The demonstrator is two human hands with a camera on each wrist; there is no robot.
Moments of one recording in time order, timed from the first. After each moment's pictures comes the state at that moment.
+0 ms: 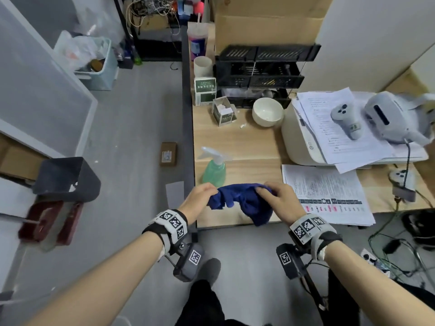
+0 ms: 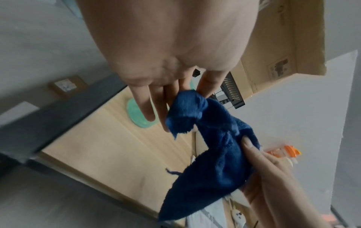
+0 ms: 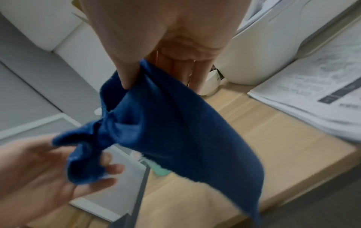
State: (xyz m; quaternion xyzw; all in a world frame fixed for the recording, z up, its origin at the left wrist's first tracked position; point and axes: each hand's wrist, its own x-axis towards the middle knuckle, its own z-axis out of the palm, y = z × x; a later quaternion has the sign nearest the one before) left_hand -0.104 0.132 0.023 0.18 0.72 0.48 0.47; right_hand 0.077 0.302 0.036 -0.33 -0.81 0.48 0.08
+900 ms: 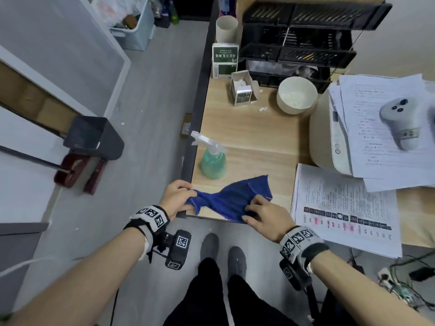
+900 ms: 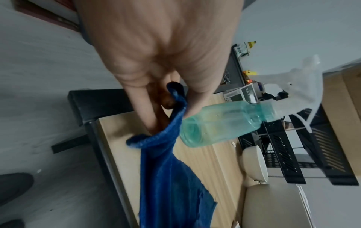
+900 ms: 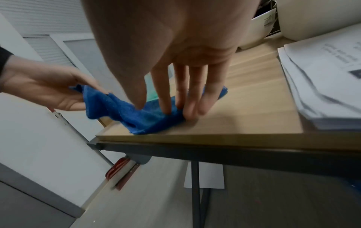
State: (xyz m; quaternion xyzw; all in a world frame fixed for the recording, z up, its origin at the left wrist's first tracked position) left_hand -0.093 0.135 -0.034 -0.13 0.74 0.52 0.40; right_hand 0.090 0.346 -0.057 -0.11 -0.93 0.23 -0.25
